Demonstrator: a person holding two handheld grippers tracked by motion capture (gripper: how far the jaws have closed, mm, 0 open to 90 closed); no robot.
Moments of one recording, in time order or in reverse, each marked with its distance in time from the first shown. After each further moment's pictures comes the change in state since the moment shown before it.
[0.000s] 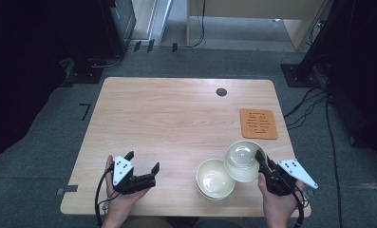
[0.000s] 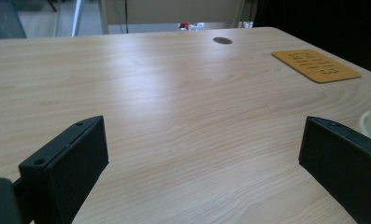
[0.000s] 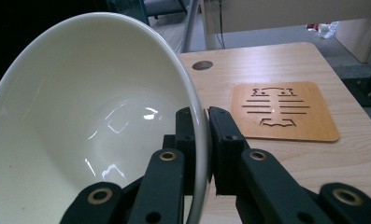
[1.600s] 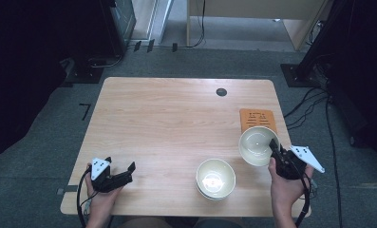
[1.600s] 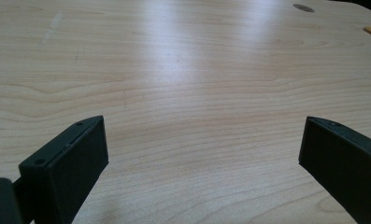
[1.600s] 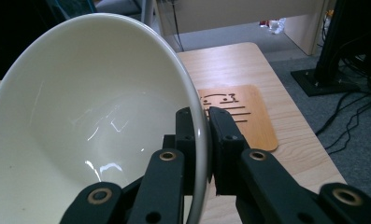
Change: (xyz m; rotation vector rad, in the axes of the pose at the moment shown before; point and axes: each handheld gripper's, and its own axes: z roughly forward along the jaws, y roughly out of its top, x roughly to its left) left arm 0.074 -0.041 0.004 0.084 0.119 -0.119; right arm -0.043 0.013 0.034 -0.007 -0.168 0.056
